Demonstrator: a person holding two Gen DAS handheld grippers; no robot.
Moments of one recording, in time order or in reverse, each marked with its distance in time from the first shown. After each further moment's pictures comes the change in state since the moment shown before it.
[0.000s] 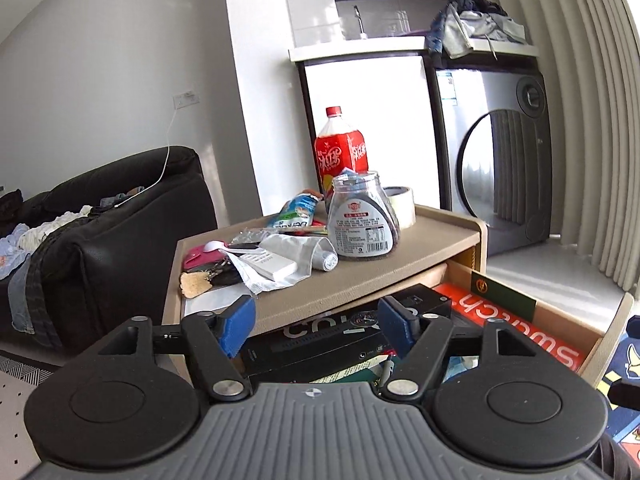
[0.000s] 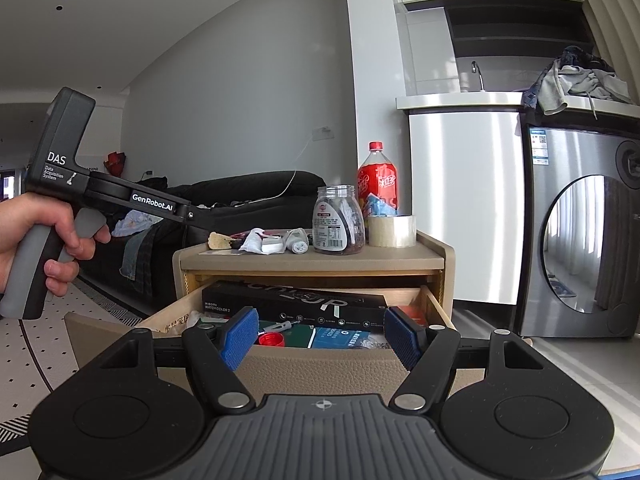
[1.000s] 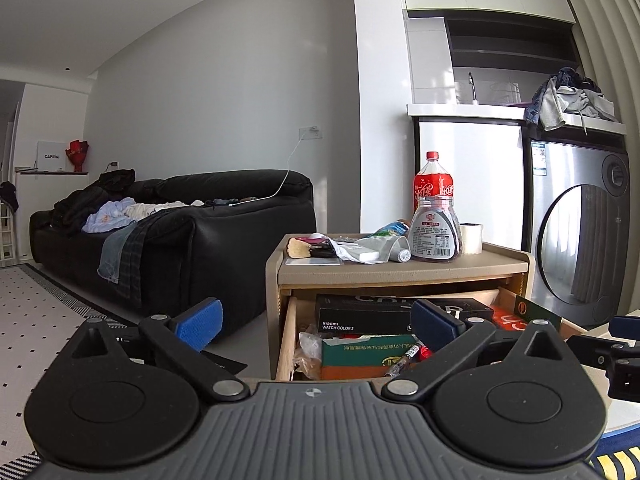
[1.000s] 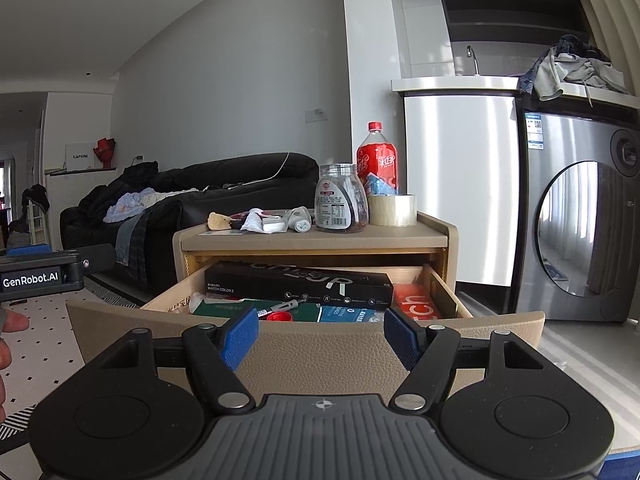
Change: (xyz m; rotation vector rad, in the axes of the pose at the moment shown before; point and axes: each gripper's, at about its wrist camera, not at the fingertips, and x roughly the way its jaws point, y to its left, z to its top) left arm -0.106 -0.031 -0.101 -0.205 -0.164 0.306; right arm 0.001 0.023 -0.008 0.010 0.060 -0.035
